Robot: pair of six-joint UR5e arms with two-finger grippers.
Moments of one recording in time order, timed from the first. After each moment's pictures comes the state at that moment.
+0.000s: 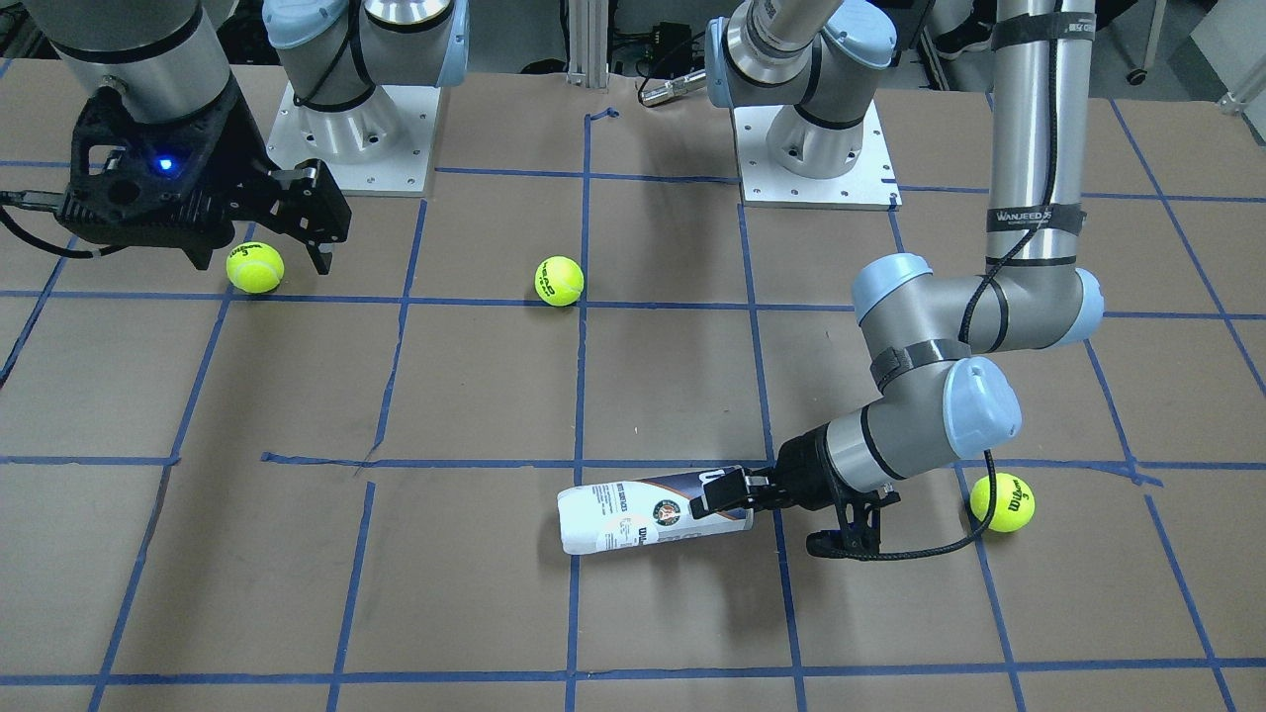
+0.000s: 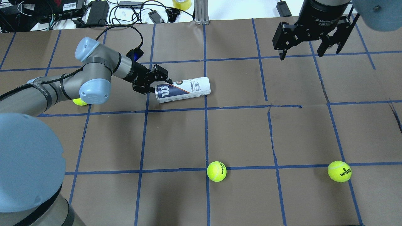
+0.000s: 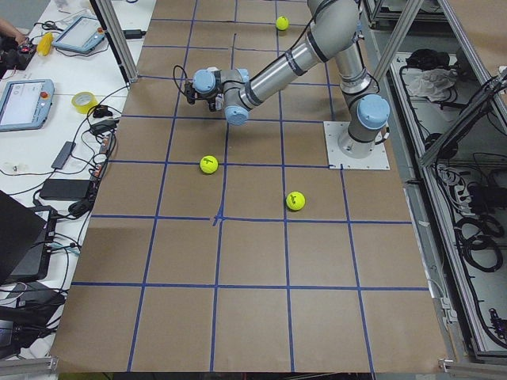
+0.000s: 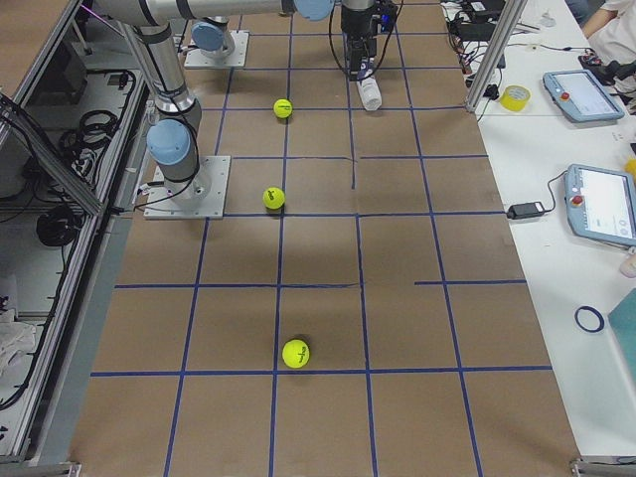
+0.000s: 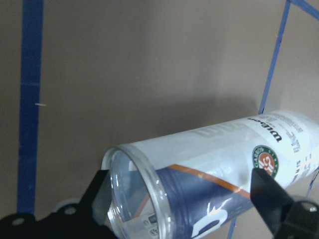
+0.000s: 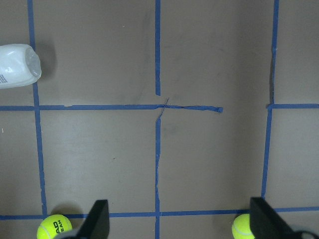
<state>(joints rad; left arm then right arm) -1.45 -2.10 -1.78 -0.87 0.93 -0.10 1.58 -1.51 1.45 -1.52 -1.62 0.00</state>
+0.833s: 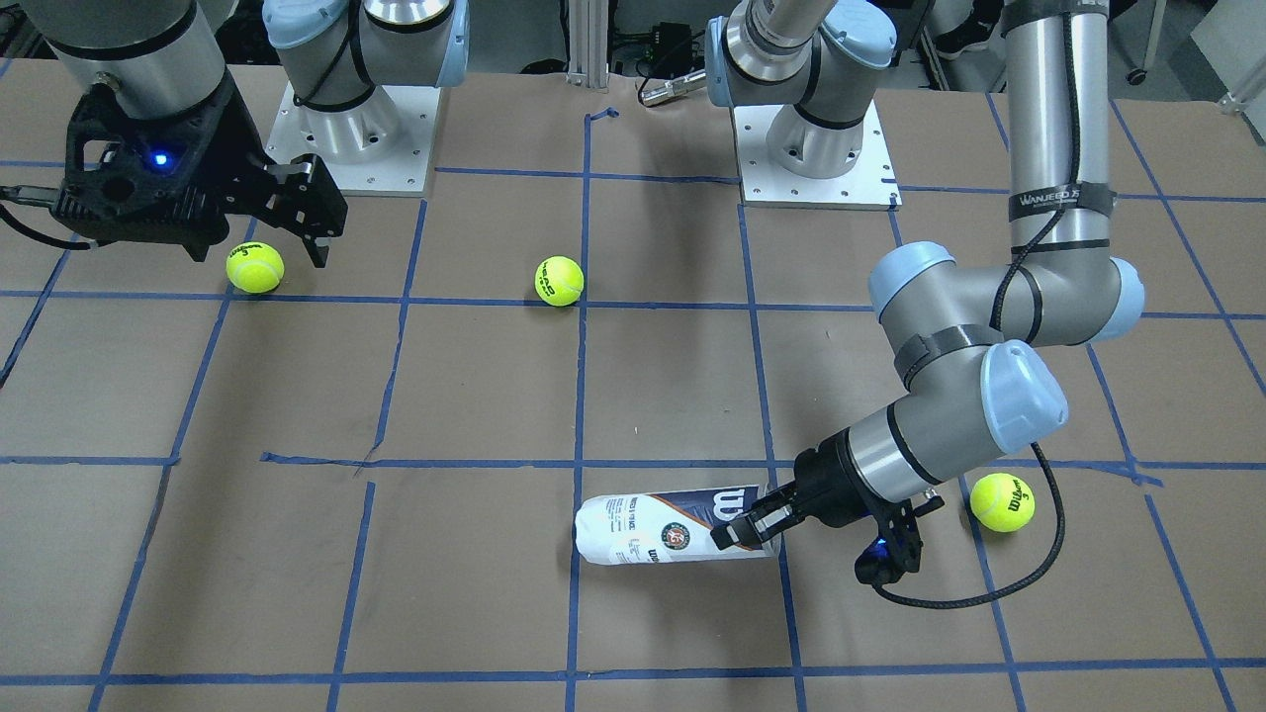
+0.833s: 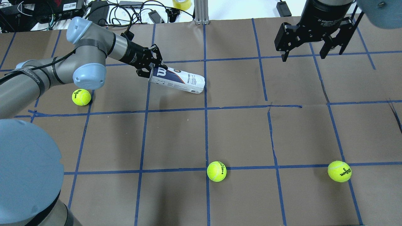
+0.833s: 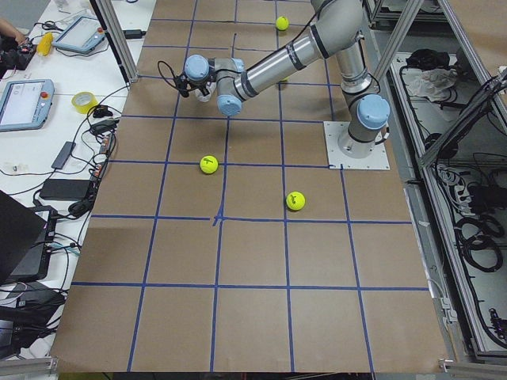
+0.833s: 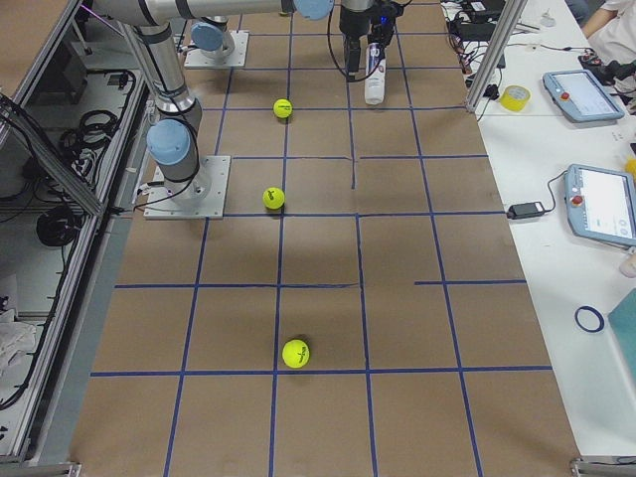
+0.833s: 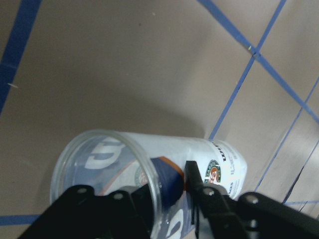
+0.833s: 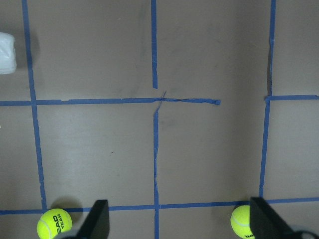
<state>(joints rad) -1.46 -2.07 -1.65 -0.88 0.92 -0.55 1.58 -1.51 1.44 -1.49 -1.62 0.01</state>
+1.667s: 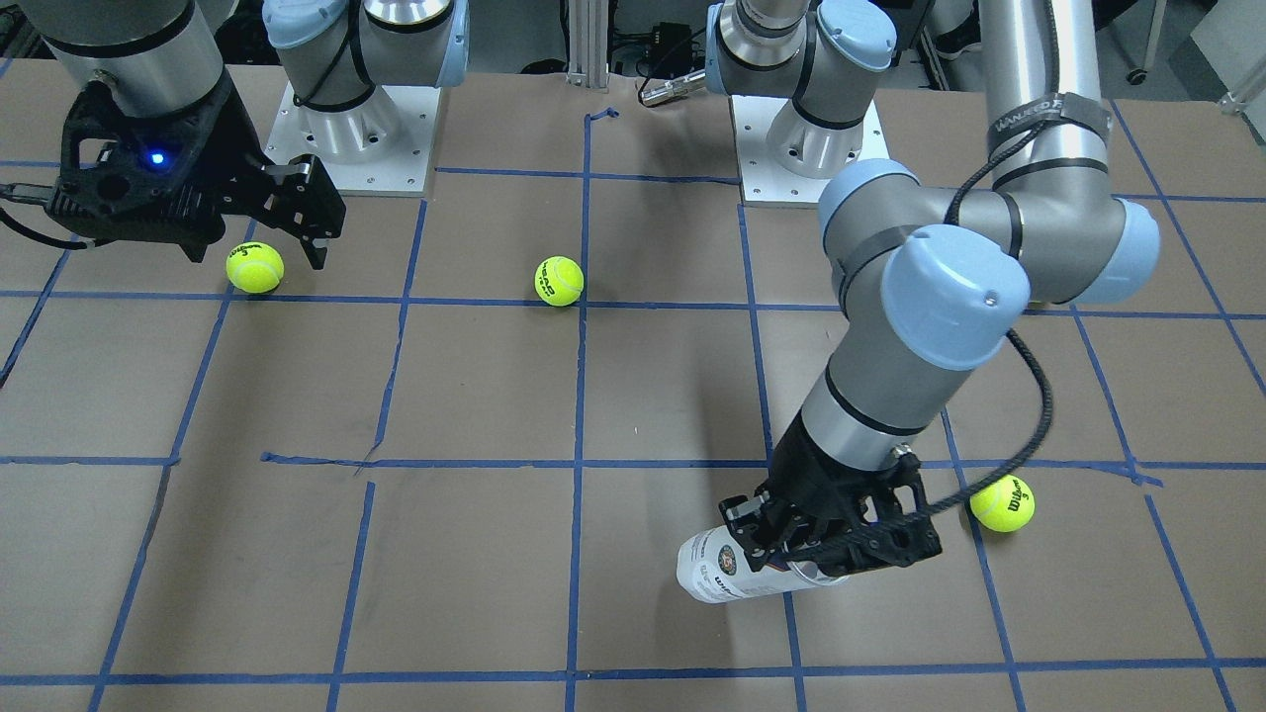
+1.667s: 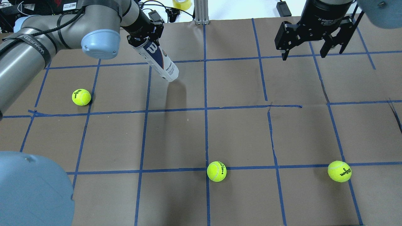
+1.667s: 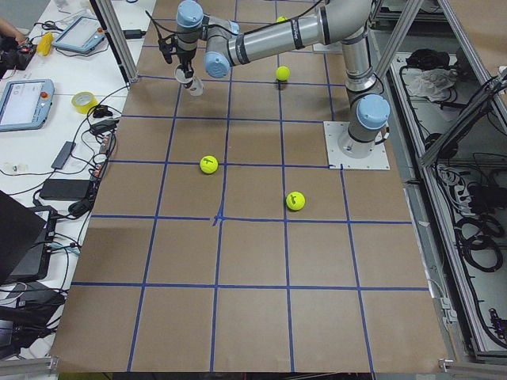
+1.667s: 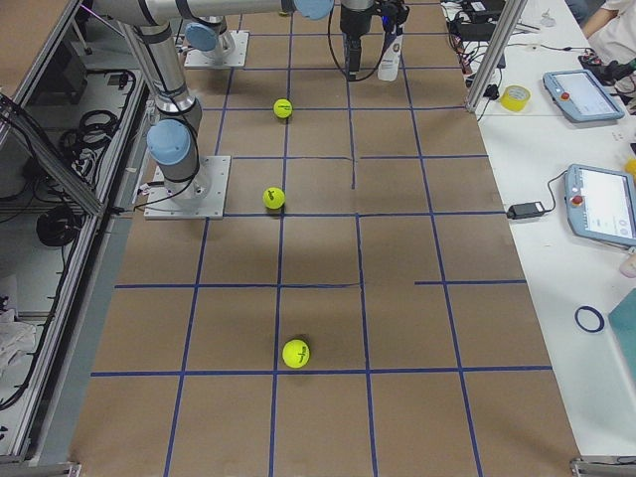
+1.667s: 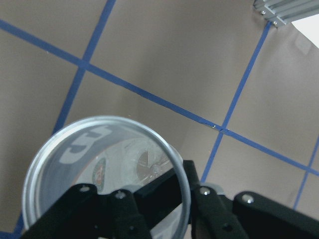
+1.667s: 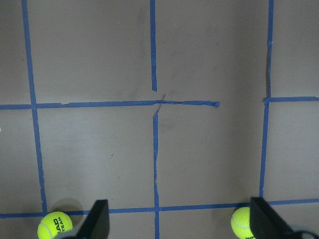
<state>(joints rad) -1.64 -2.02 -1.44 -0.98 1.44 -0.27 1.58 -1.51 1.44 -1.50 -1.62 0.02</state>
